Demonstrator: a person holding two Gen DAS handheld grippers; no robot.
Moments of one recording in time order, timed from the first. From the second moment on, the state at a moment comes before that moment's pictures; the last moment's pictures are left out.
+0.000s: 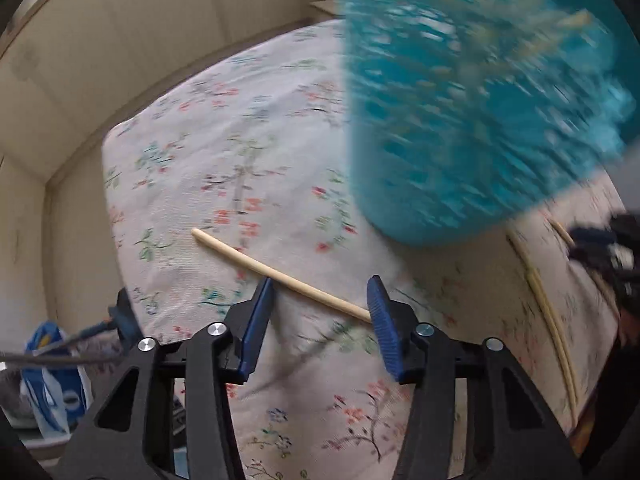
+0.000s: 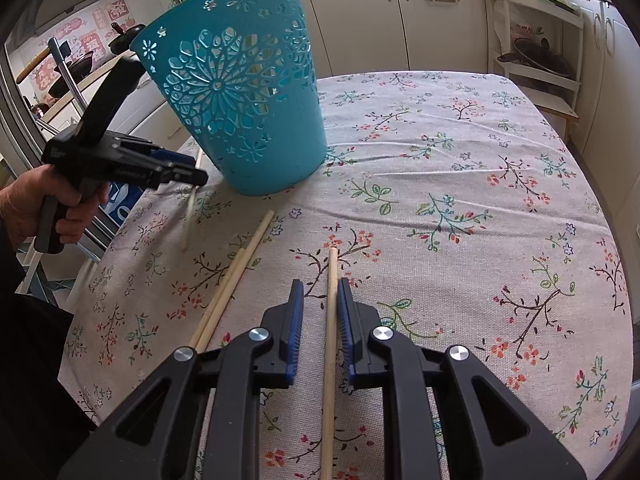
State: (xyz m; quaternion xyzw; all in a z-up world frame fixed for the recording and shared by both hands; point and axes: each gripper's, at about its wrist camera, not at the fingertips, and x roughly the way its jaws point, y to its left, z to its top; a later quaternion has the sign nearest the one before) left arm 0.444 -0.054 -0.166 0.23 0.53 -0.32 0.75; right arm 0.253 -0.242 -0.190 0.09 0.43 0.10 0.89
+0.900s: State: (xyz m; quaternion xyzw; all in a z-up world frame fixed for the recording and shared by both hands) left arm 0.482 -0.068 -0.157 0.11 0.55 -0.17 0.81; right arm 0.254 -0.243 -0.190 0.10 0.43 0.10 0.89
